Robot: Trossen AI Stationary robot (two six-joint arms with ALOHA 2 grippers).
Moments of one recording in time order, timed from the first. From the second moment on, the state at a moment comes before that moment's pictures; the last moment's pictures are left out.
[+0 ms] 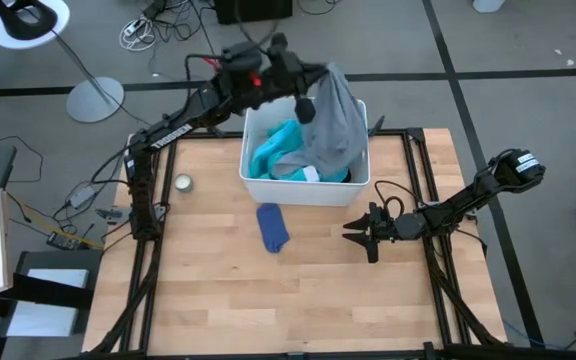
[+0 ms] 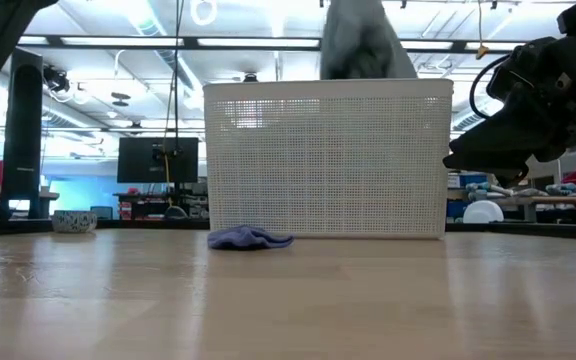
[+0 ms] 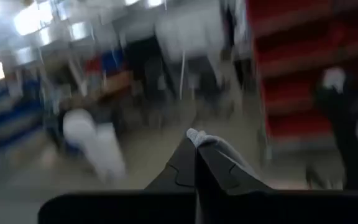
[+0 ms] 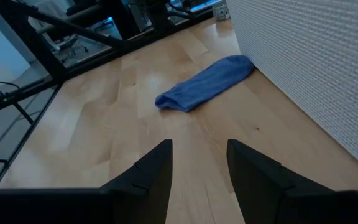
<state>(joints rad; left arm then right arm) 0.36 1.88 2.28 -0.33 -0.02 0.30 0.37 1.16 0.06 0.81 0.45 0.49</state>
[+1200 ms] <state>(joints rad) 0.50 1.85 1.58 -0.50 0.27 -0.13 0.37 1.16 0.06 0.81 0.45 0.47</state>
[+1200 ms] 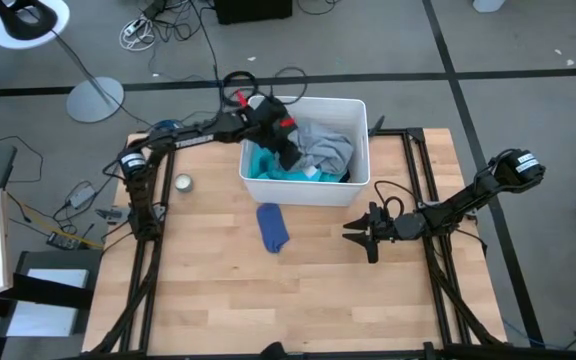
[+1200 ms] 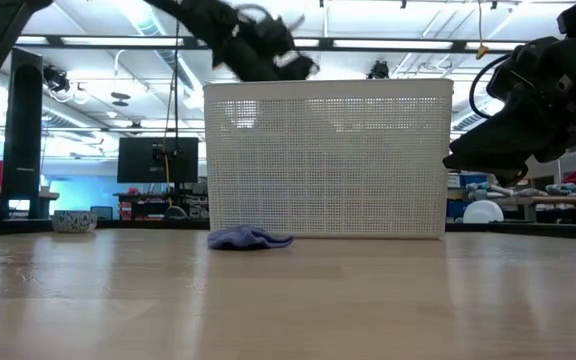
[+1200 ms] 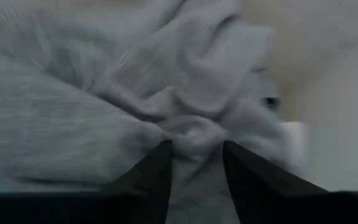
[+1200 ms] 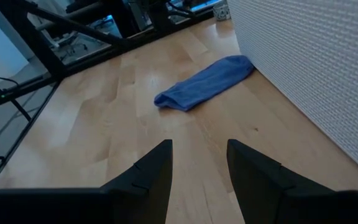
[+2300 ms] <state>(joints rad) -0.13 1.07 0.60 0.27 -0.19 -0.08 0.37 1.16 0.06 0.82 0.45 0.48</state>
